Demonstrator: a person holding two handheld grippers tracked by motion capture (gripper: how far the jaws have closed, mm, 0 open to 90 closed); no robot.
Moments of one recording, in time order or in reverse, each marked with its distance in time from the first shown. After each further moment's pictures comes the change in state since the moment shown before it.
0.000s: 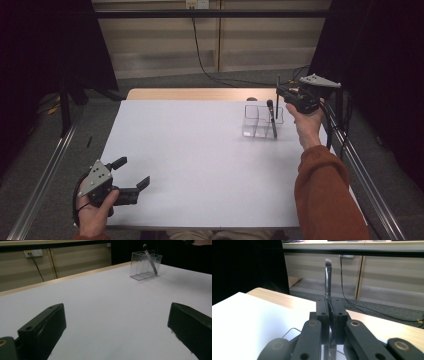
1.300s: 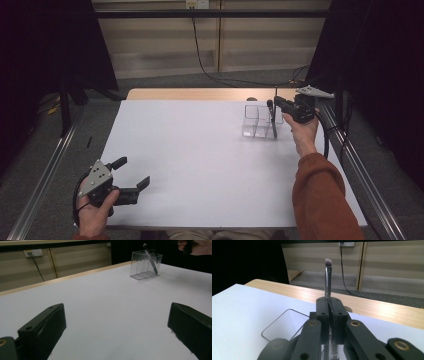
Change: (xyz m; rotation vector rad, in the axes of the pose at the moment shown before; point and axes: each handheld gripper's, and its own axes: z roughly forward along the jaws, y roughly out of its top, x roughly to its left) left arm 0.000 0.000 0.001 0.001 0.000 0.001; right arm -0.003 -0.034 0.009 0.045 0.002 0.040
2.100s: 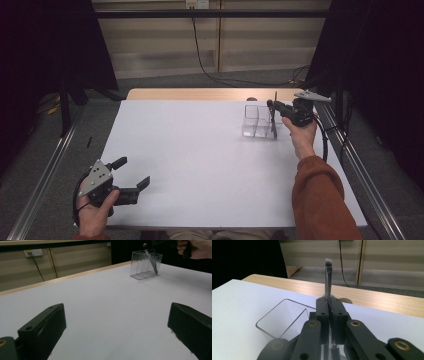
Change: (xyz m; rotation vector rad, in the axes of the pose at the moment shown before) left arm 0.000 0.000 0.000 0.000 0.000 0.001; right arm -0.002 -0.014 0.004 0.035 -0.008 0.023
